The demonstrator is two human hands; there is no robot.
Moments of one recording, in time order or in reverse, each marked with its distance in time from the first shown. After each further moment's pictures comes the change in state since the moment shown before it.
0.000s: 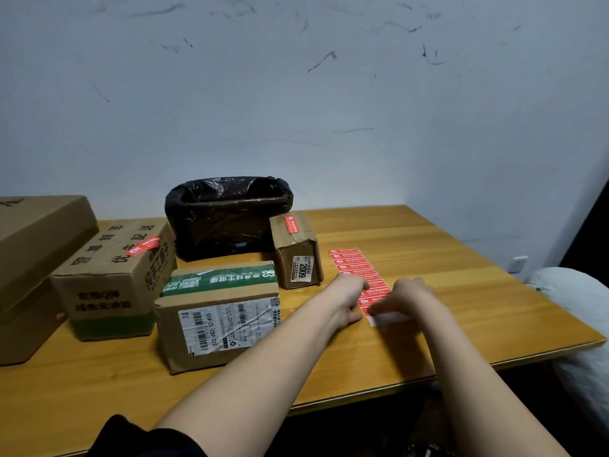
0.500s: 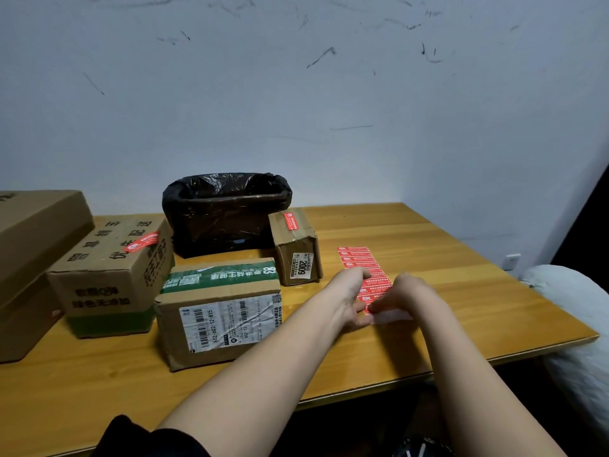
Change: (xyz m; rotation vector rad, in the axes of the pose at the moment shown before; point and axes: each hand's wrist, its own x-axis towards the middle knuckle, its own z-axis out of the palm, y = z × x) left_hand -0.017 0.005 0.001 -0.229 -0.071 -0.123; right_hand -0.002 -0.005 -0.006 0.052 -0.038 0.037
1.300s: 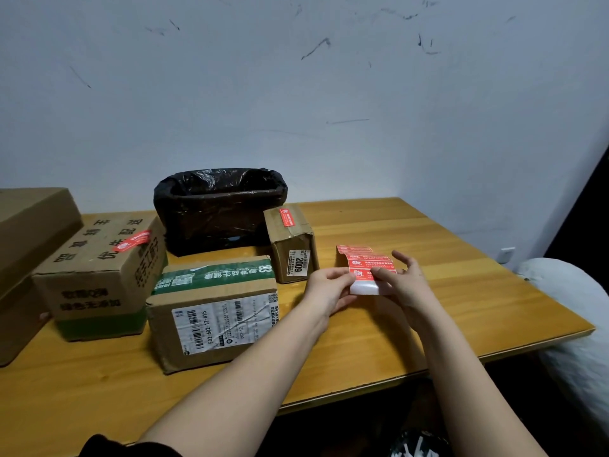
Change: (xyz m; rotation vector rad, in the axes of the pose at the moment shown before) left_hand 0.037 -0.015 -0.034 -0.038 0.056 0.323; right_hand -0.012 0.010 0.015 1.272 0.017 -0.248
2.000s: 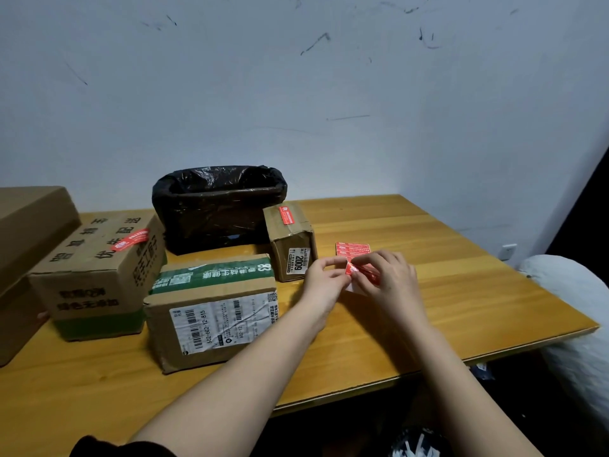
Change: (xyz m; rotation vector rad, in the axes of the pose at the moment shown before) left_hand 0.002 -0.001 -0.006 0.144 0.007 0.185; right_hand -0.005 0.018 0.011 -0.990 0.109 -0.788
